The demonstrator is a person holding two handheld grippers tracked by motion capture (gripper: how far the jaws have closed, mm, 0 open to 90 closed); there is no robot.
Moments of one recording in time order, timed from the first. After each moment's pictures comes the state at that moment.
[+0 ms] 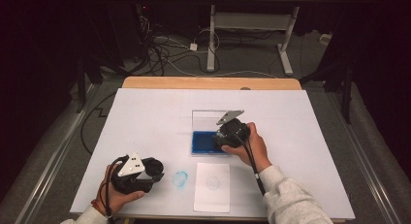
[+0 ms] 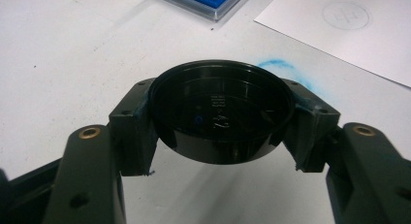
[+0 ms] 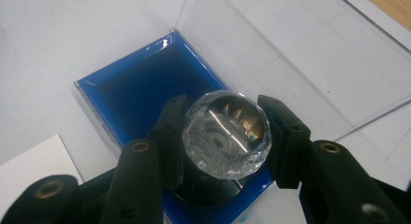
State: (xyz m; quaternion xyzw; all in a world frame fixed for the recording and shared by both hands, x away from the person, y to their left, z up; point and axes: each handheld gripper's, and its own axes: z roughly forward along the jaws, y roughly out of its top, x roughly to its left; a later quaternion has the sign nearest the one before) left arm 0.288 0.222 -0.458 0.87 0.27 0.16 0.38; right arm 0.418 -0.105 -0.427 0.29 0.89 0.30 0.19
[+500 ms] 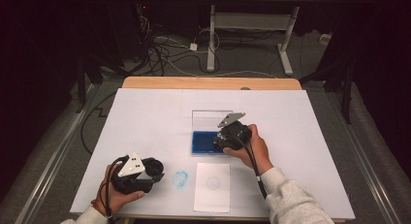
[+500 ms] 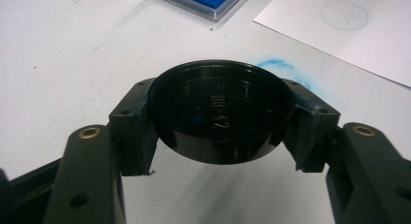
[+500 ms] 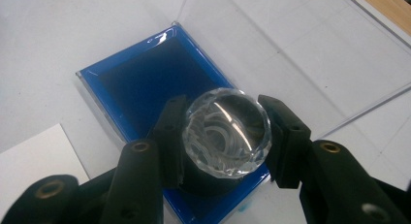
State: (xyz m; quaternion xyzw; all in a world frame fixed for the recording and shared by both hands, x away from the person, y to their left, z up) left arm 0.287 0.222 -0.458 0.87 0.27 0.16 0.38; right arm 0.410 -0.109 -0.428 0.28 0.89 0.30 0.20
